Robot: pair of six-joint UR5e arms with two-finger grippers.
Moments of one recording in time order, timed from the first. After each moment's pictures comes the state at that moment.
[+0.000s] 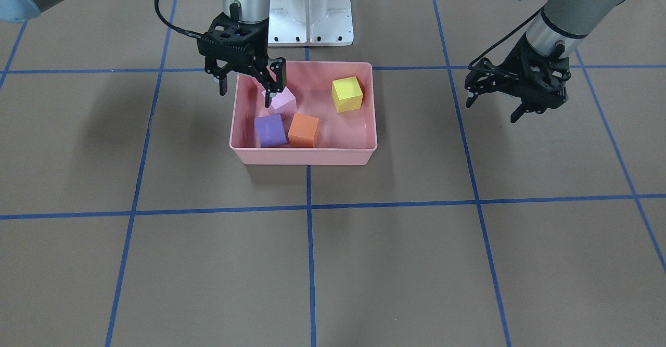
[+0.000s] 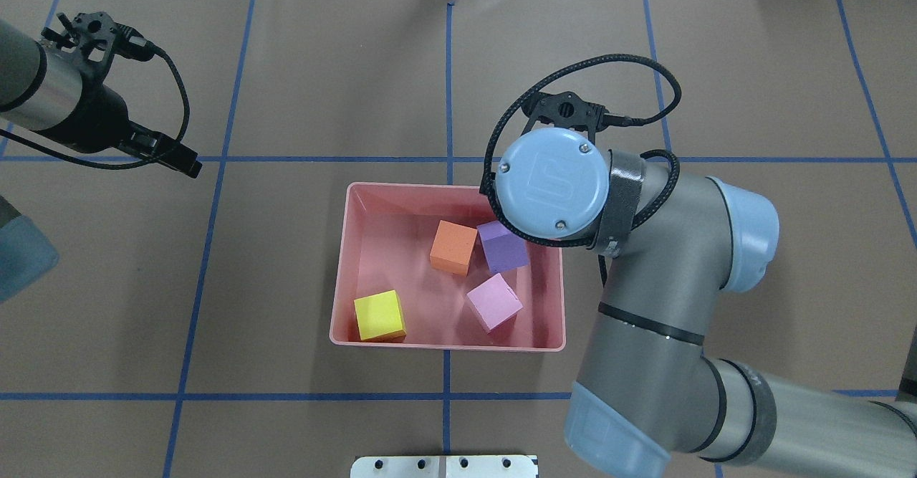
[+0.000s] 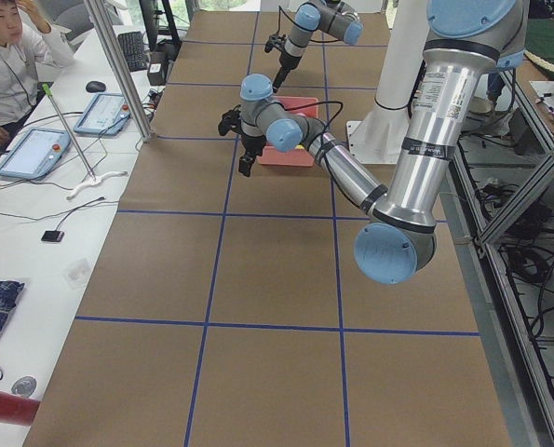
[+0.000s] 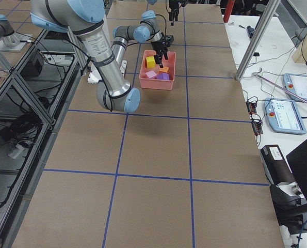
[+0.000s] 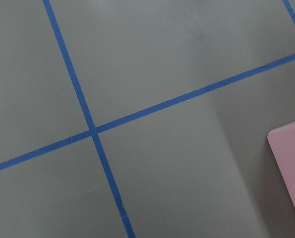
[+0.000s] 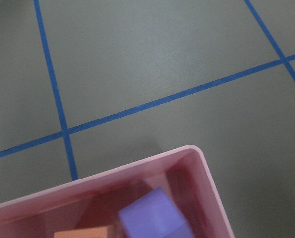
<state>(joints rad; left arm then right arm) -0.94 -1.82 -2.02 -1.63 -2.17 -0.57 0.49 -0.89 1.99 -2.00 1.52 1.45</state>
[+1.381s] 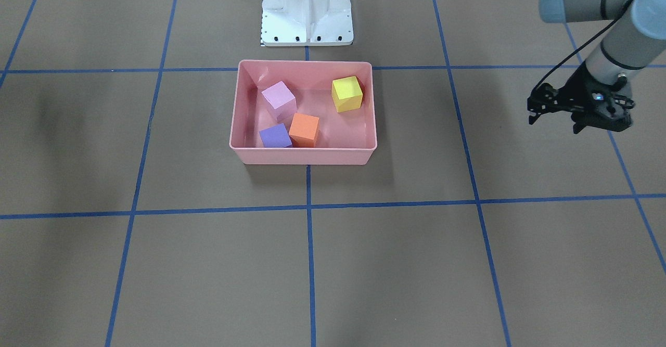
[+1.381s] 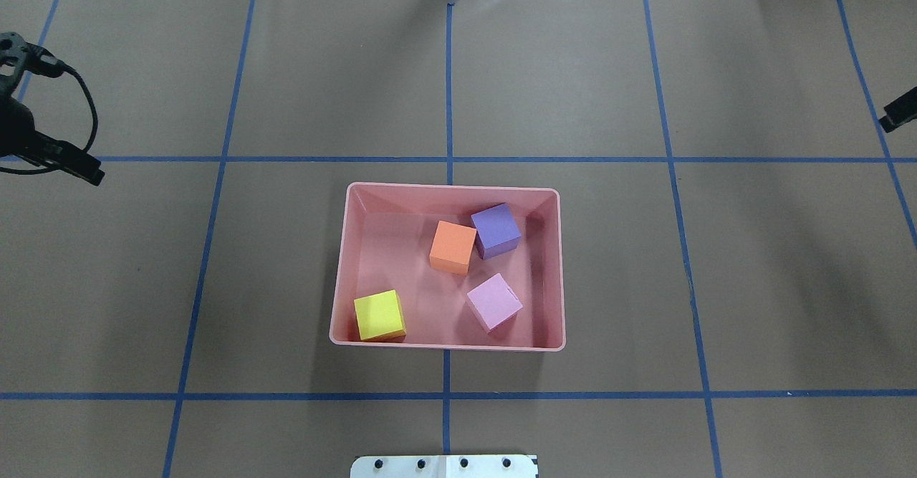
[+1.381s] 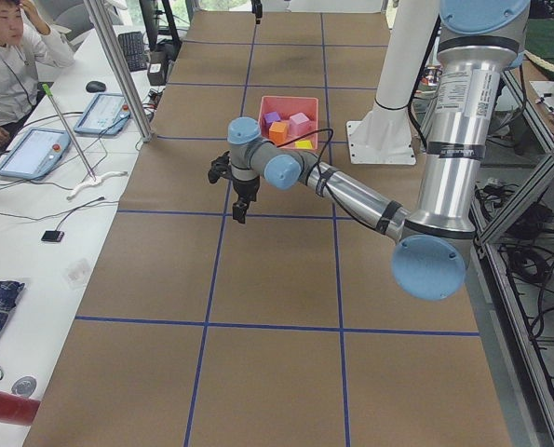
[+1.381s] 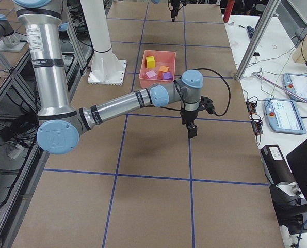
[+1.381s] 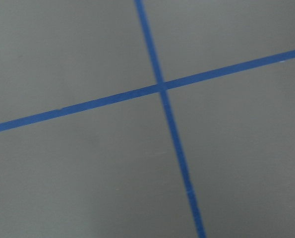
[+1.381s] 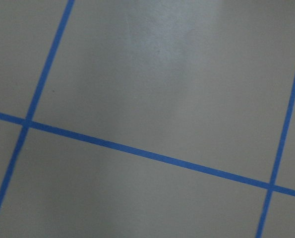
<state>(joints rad) -1.11 -1.65 -1.89 -1.64 -2.21 -0.29 1.36 -1.48 1.80 -1.64 2.19 0.02</state>
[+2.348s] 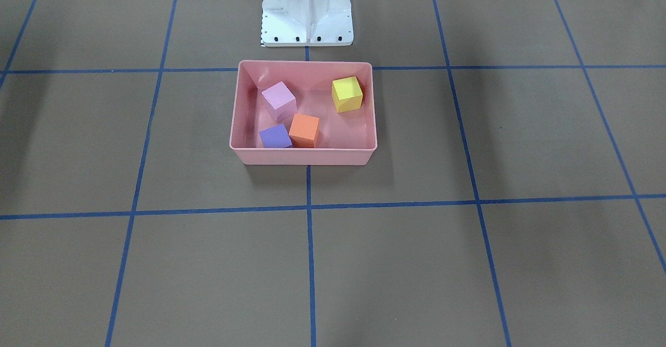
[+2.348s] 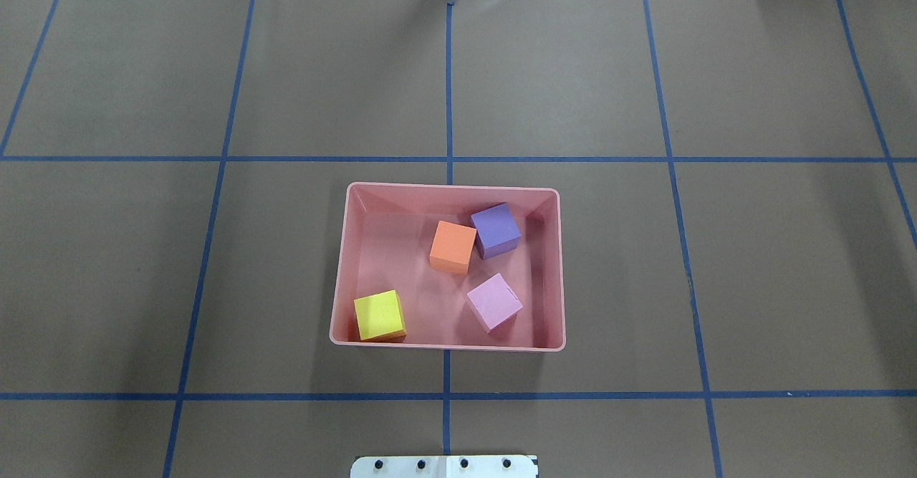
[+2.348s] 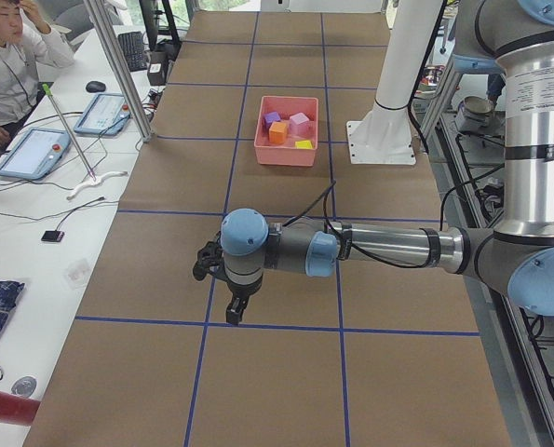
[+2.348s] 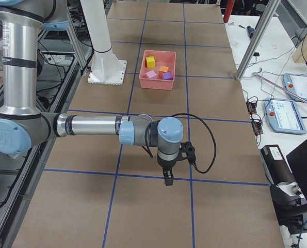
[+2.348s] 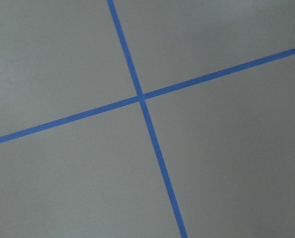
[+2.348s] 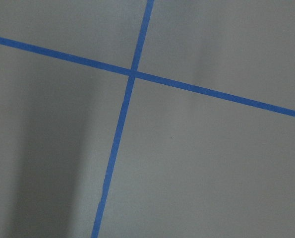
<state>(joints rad) -1.61 -1.44 -1.73 -1.64 -2.38 0.21 1.60 -1.67 1.72 -1.63 2.27 -0.21</state>
